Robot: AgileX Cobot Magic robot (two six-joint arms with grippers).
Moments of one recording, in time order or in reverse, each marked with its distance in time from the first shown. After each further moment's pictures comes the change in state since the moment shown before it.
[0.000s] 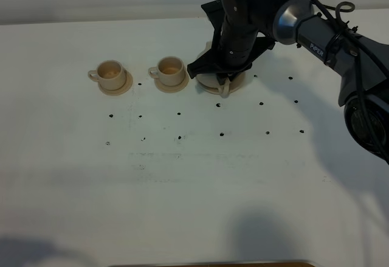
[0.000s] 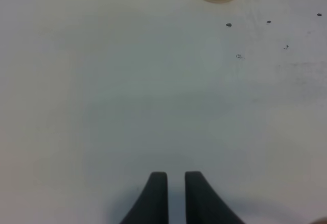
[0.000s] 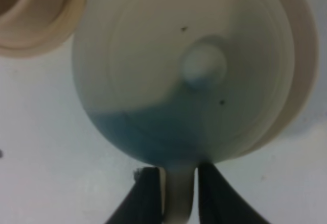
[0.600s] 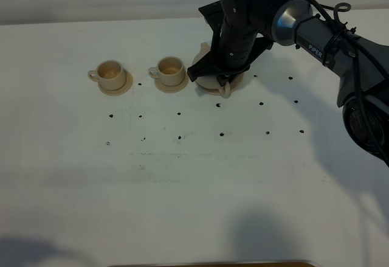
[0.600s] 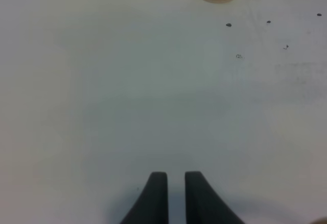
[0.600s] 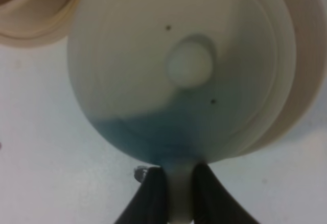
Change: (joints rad) left arm 0.000 0.000 0.000 0.000 0.000 0.000; right arm 0.002 0.007 -0.001 0.000 0.003 -0.053
